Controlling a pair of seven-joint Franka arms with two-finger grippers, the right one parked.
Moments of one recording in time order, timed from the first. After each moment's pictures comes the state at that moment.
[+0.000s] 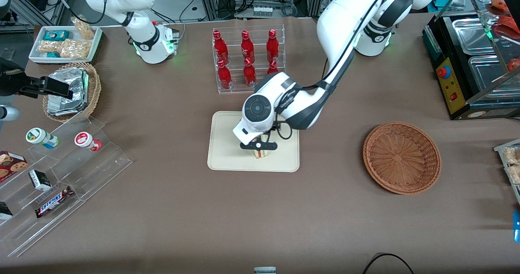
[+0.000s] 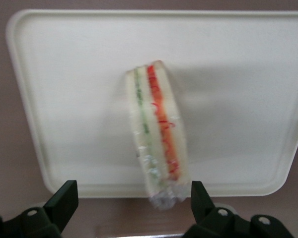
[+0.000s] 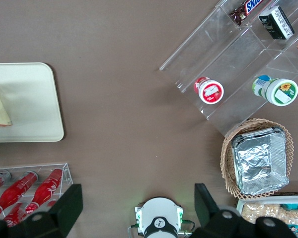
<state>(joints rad) -0.63 0.77 -0.18 -1.20 -0.04 1.79 -0.73</state>
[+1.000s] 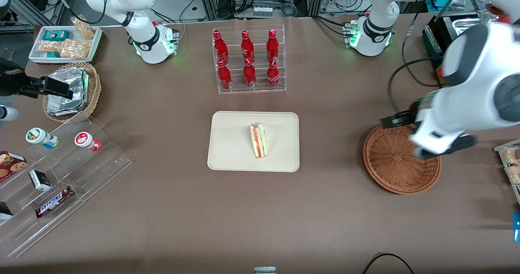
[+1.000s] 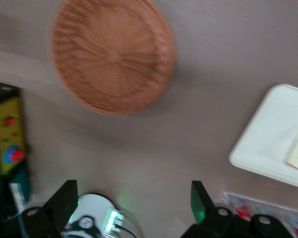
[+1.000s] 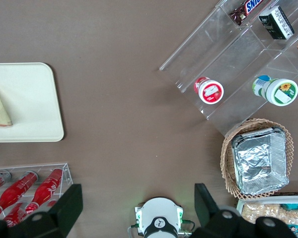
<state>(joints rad) -0.06 0.34 -0.17 -1.22 0.07 1.25 -0.49</state>
